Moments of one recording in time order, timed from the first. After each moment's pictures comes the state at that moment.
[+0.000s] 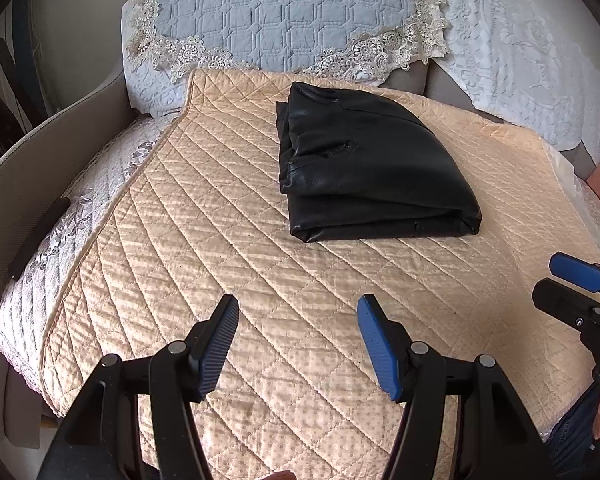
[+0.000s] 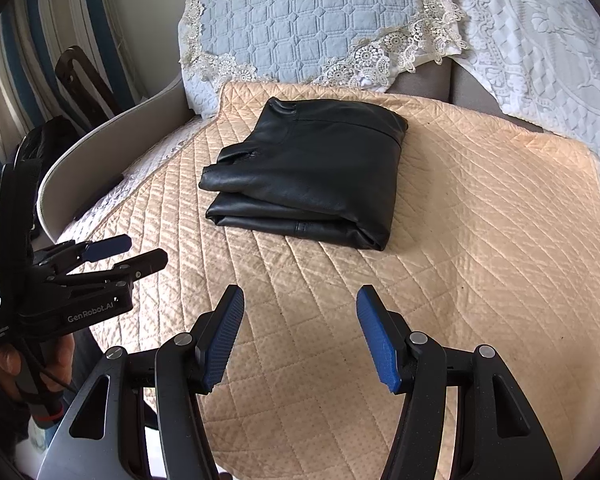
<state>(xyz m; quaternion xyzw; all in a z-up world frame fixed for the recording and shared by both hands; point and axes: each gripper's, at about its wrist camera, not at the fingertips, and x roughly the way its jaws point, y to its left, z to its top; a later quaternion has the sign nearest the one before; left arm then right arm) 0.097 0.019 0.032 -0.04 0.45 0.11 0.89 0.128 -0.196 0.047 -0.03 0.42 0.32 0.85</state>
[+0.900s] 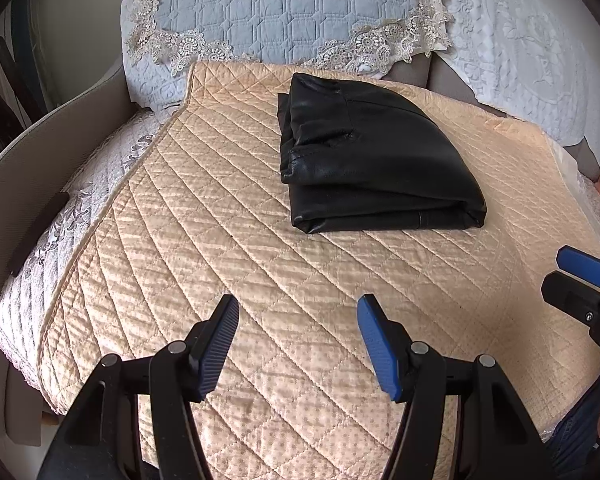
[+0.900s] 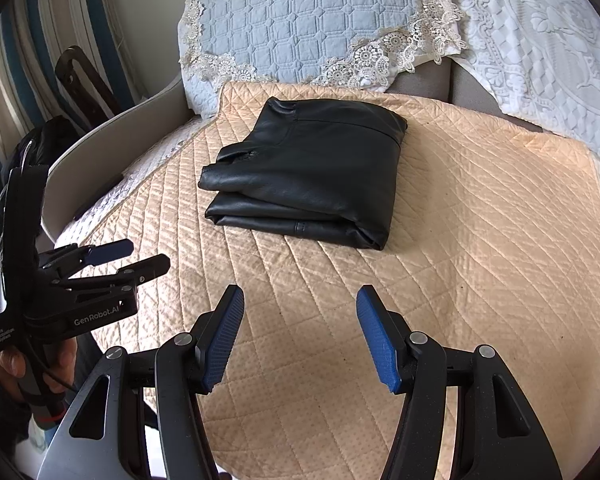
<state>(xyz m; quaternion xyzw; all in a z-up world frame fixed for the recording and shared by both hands) 0.097 0.019 0.025 -0.04 0.46 0.11 0.88 0.128 -0.198 0.047 -0.03 0.43 0.32 0.85</state>
